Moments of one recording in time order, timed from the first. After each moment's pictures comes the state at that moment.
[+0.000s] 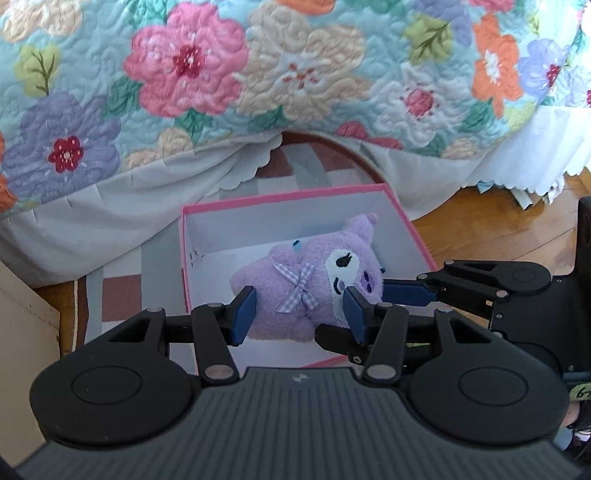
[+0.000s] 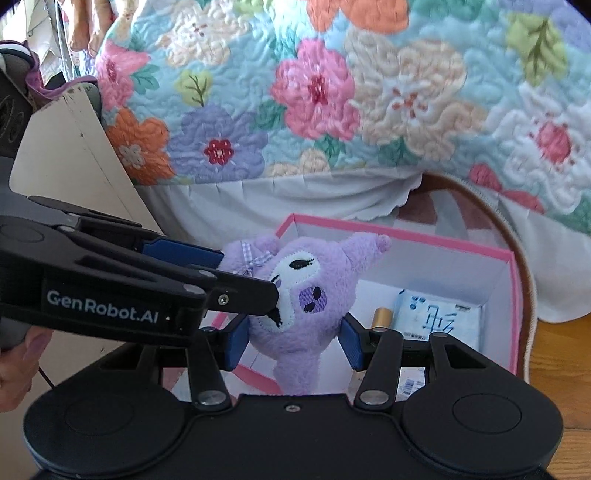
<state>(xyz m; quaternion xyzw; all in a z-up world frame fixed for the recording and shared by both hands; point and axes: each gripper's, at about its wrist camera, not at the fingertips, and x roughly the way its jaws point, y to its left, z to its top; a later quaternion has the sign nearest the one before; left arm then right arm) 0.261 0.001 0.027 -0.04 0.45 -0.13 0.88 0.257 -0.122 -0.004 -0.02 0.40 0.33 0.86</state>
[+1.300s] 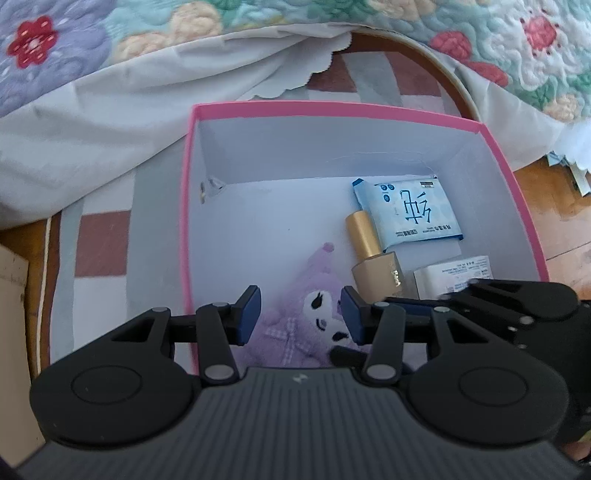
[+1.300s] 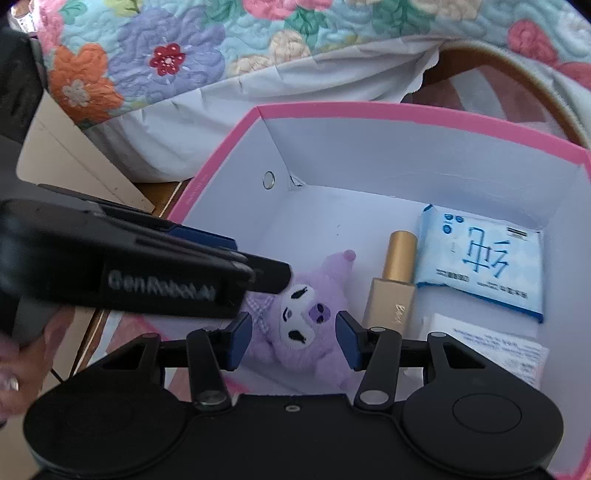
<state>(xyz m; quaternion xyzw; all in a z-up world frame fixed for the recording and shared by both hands) 0.329 0.015 -0.078 -0.06 0.55 -0.07 0.83 0.306 -0.100 -0.099 -0.01 0.51 0.34 0.79</state>
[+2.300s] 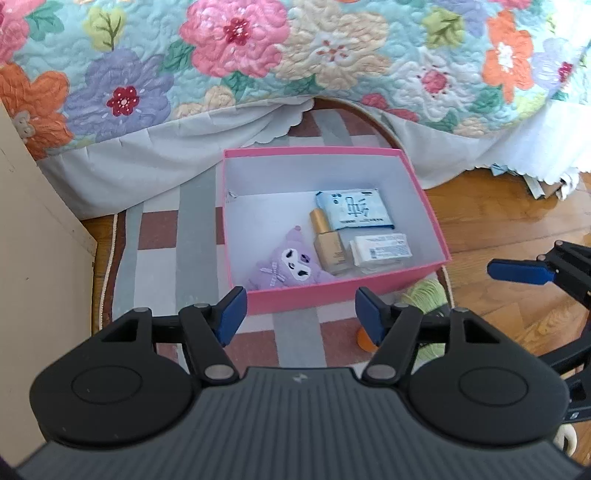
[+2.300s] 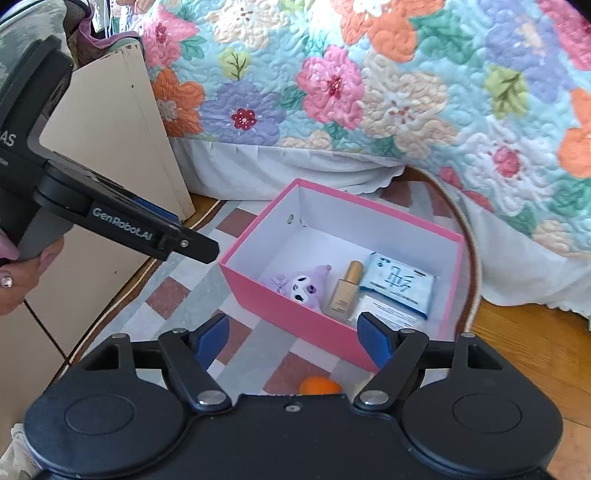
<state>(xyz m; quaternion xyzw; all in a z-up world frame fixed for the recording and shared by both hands) 0.194 0.015 0.061 -0.05 0.50 -0.08 0.86 0.177 -0.169 0.061 -0.12 0.42 0.33 0.84</state>
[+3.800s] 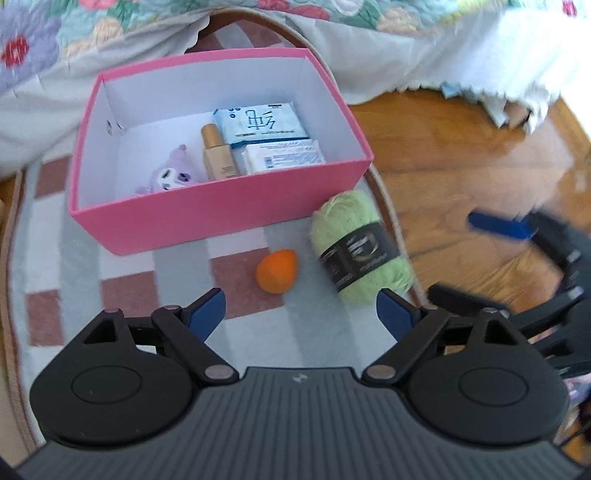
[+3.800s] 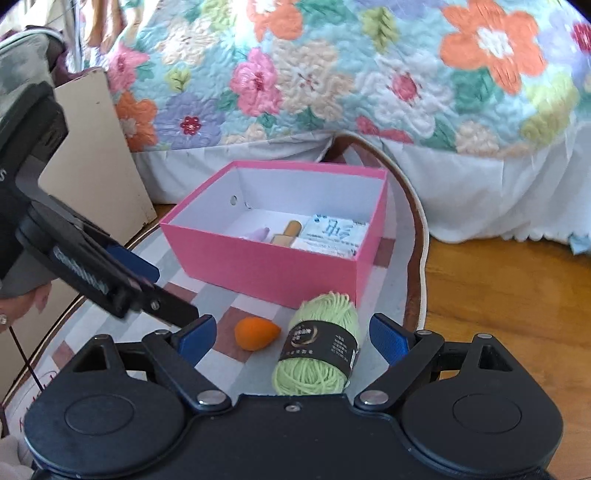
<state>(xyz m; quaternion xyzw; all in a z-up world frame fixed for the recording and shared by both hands) 0.166 -0.101 -0.028 -0.05 0.54 -0.15 0.82 0.143 -0.291 -0.036 -0.04 0.37 0.30 0.88</state>
